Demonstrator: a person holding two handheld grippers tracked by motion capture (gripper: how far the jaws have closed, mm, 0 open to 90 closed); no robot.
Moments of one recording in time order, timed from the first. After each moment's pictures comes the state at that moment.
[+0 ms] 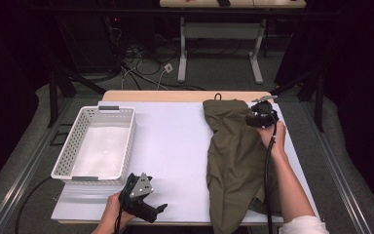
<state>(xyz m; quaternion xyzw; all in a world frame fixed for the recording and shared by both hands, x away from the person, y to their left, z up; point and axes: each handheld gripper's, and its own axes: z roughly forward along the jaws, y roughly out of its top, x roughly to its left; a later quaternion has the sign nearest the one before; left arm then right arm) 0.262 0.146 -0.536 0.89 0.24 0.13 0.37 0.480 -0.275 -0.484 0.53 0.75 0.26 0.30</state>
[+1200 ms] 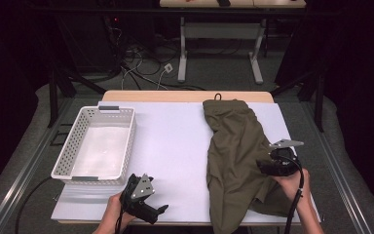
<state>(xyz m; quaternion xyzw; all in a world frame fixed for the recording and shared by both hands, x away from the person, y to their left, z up) 0.259 0.143 -0.535 0.89 0.23 0.13 0.37 0.326 -0.304 -0.501 0.51 0.78 0.28 0.23</state>
